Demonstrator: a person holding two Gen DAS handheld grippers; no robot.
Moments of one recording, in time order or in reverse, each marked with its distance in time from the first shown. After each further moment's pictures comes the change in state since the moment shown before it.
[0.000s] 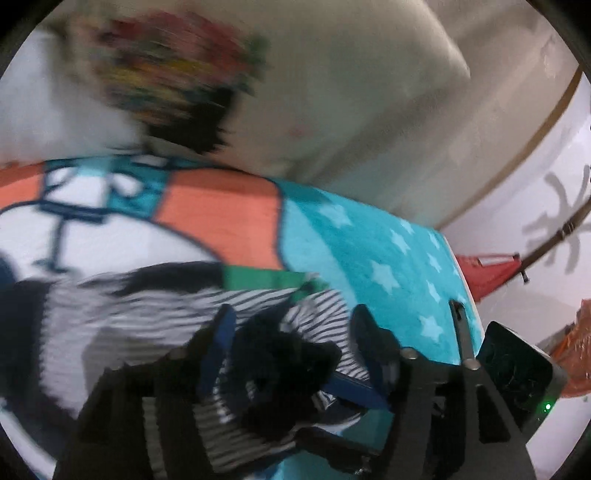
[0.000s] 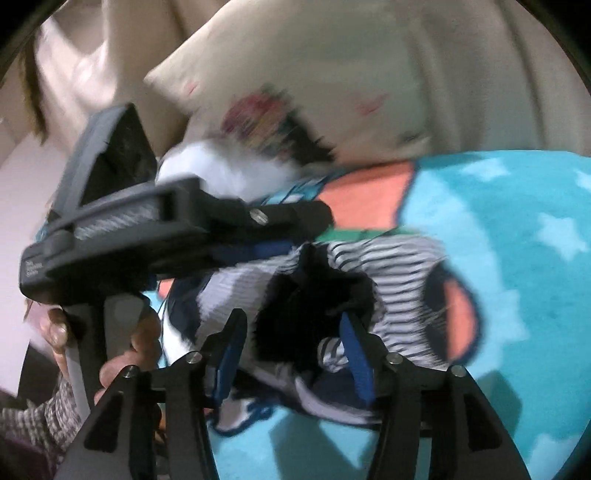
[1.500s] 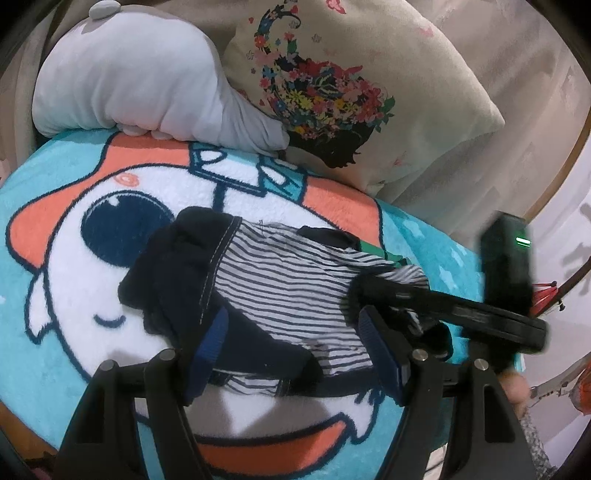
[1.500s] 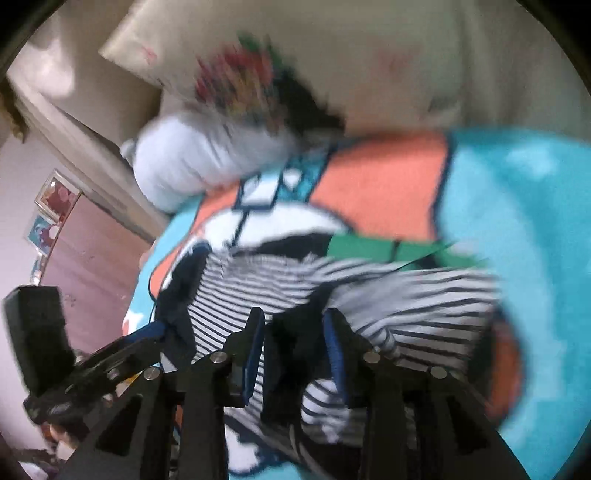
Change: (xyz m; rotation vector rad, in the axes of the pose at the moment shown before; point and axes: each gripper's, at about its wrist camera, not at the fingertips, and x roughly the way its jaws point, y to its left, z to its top) left arm -0.078 0.064 -0.065 -0.091 -0.126 0.197; right arm 0.090 -0.022 0.048 0.160 0.165 0.006
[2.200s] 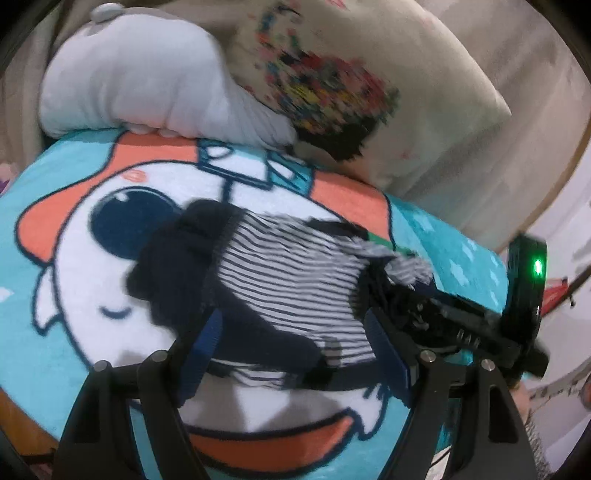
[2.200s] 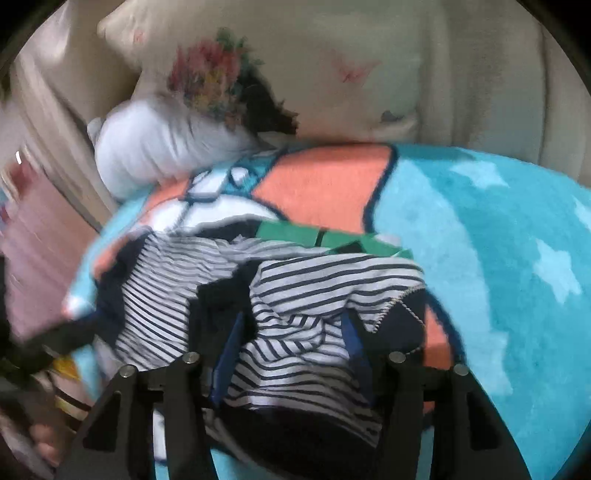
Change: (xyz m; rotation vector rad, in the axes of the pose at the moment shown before) left arm -0.001 0.005 -0.006 -0.011 -0.014 0.041; right arm -0.027 0.005 -0.028 -0.215 -0.073 -0.320
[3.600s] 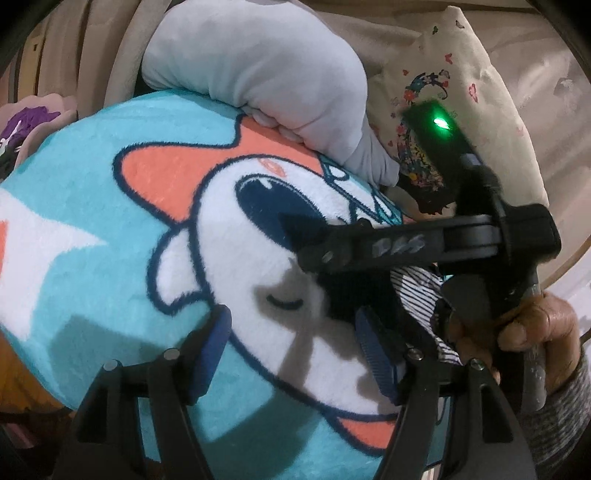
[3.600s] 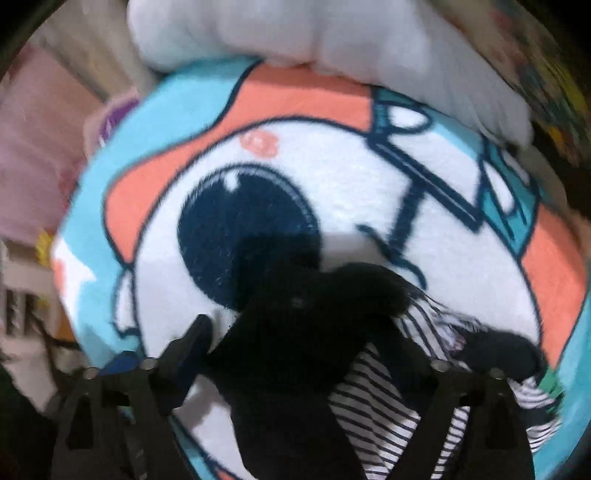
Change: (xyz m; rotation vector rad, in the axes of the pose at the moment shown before) left arm -0.024 0.121 -0.027 -0.233 -0.074 0.011; right arm 0.149 0.230 0.076 -0.355 0.538 -0.073
